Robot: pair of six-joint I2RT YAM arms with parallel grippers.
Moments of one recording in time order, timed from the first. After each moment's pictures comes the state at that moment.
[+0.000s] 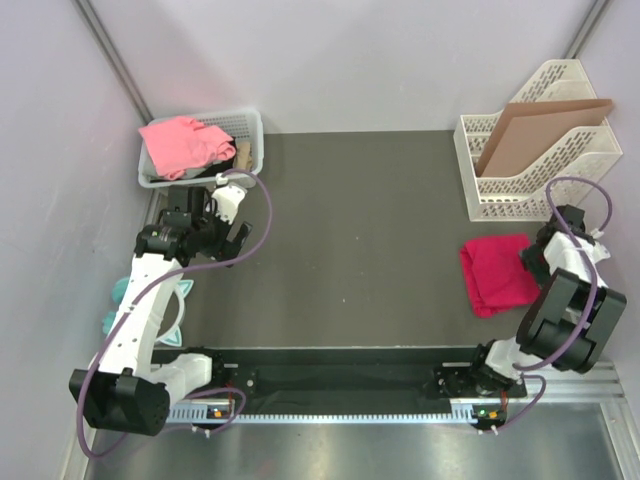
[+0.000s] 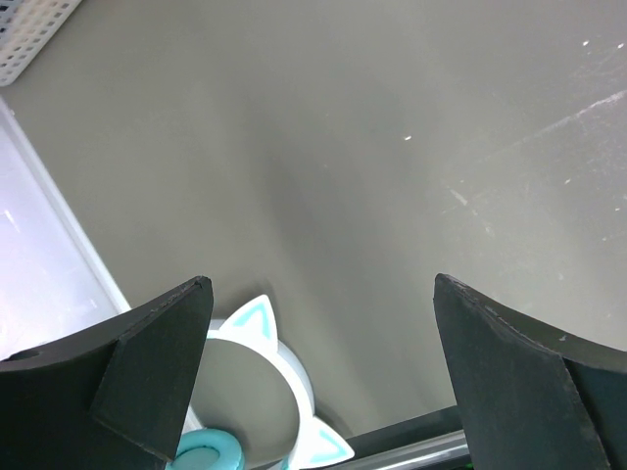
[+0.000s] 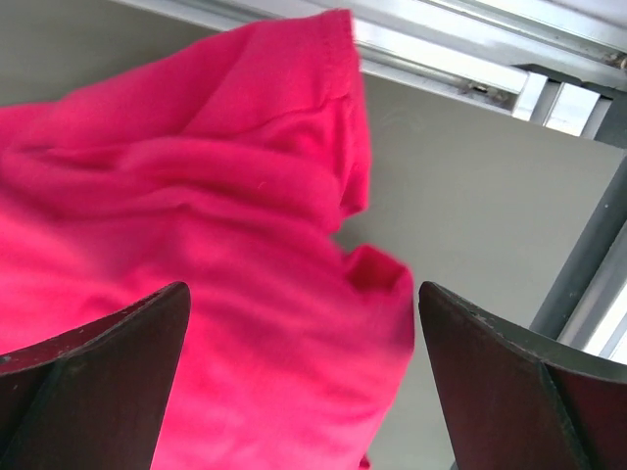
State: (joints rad) left arm -0.11 1.09 1.10 -0.87 0.07 0.42; right arm -0.51 1.42 0.89 -0.69 0.38 0.72
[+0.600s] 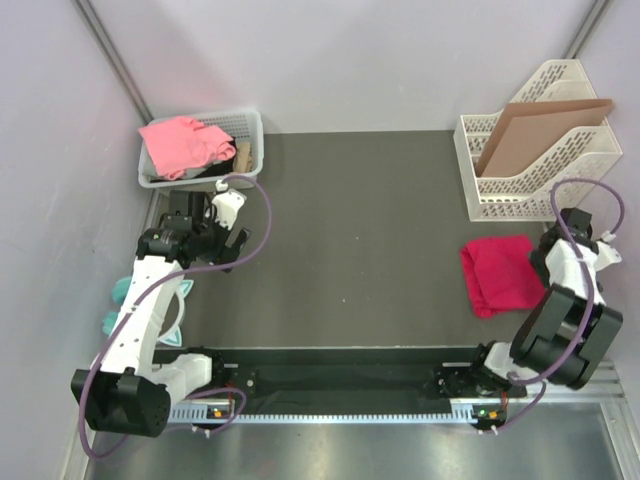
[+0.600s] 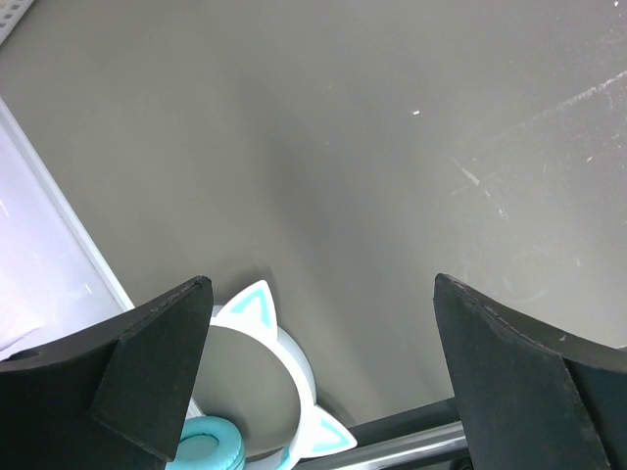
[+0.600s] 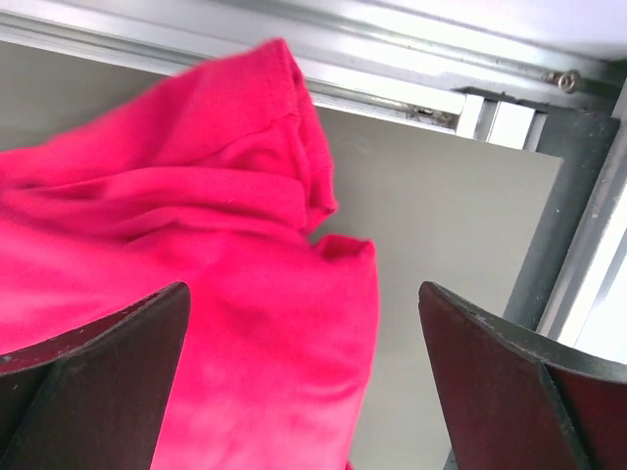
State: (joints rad) left arm -0.10 1.08 1.05 -0.87 0.05 0.44; right arm -0.54 1.37 0.86 -0.67 0.45 0.73
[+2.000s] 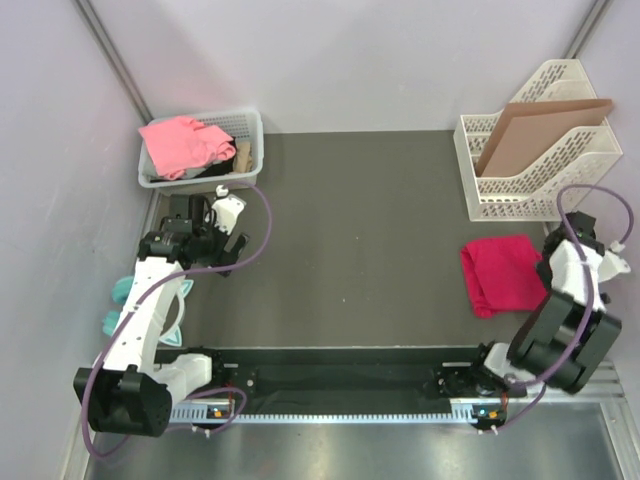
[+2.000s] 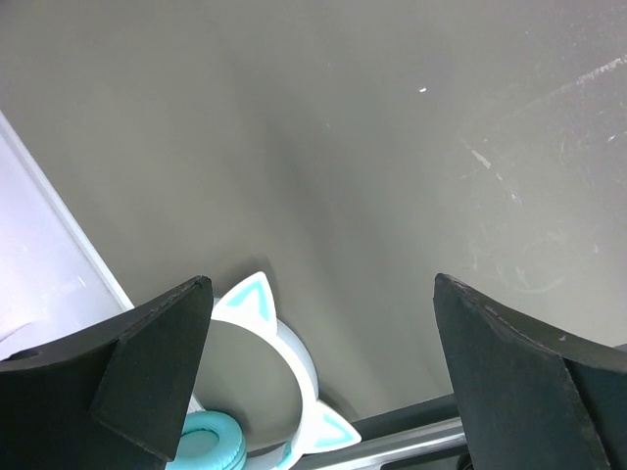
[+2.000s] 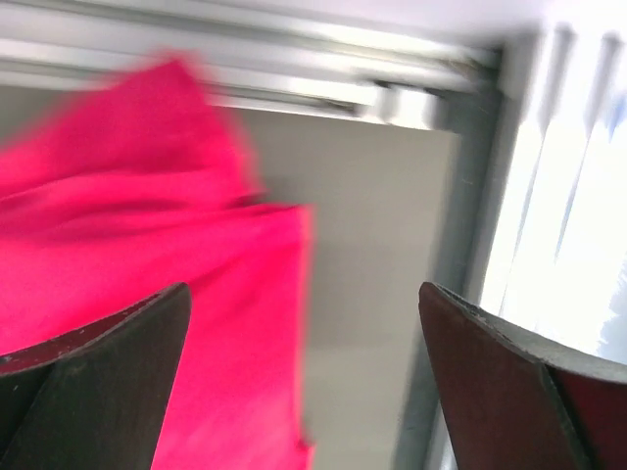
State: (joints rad) left arm -0.07 1.08 1.00 -0.86 0.06 0.47; right arm -0.58 1.35 0.87 -0.83 0.55 0.79
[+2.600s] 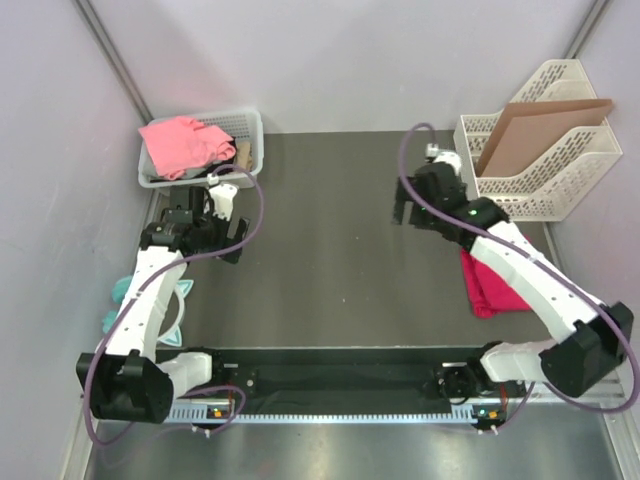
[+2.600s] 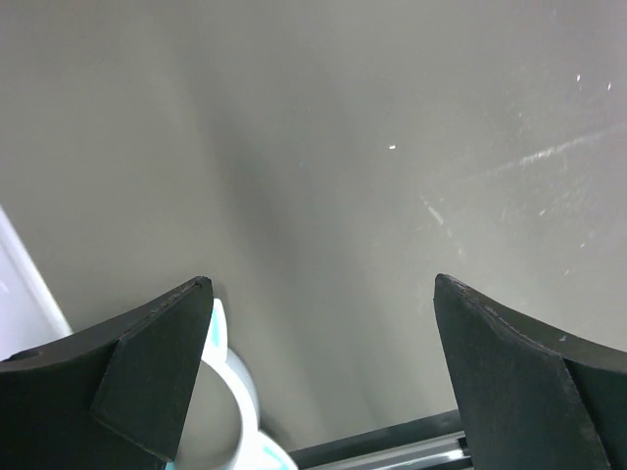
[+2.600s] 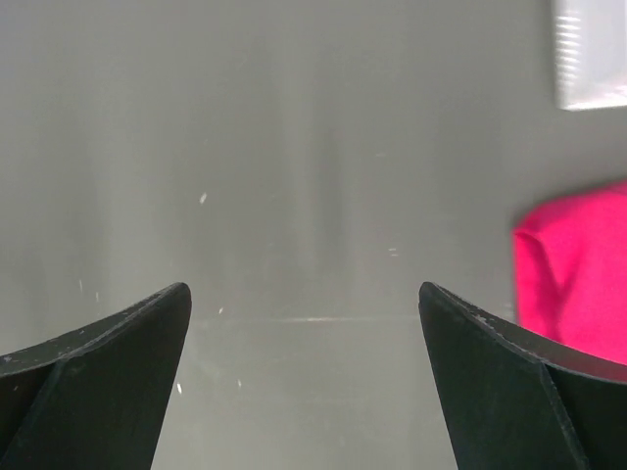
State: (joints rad) left arm -0.07 1.14 1.04 -0.81 0.11 0.28; right arm 0.49 1.25 1.23 -0.71 0.36 0.51
